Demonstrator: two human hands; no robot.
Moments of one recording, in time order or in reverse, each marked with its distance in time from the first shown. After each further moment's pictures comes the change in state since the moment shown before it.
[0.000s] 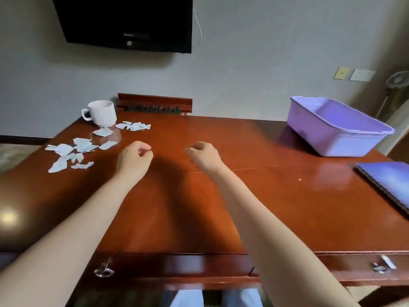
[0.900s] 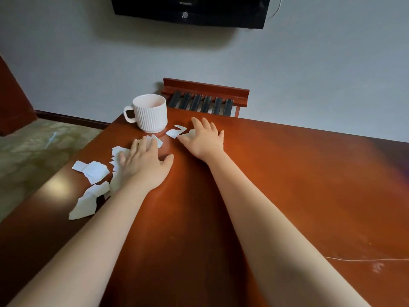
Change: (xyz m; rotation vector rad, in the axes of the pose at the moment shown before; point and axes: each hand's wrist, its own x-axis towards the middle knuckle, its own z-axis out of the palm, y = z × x) left_hand 0.200 -0.136 -0.007 0.761 -0.074 -0.053; right_hand 0.257 -0.044 0.189 -0.579 -0.104 -0.221
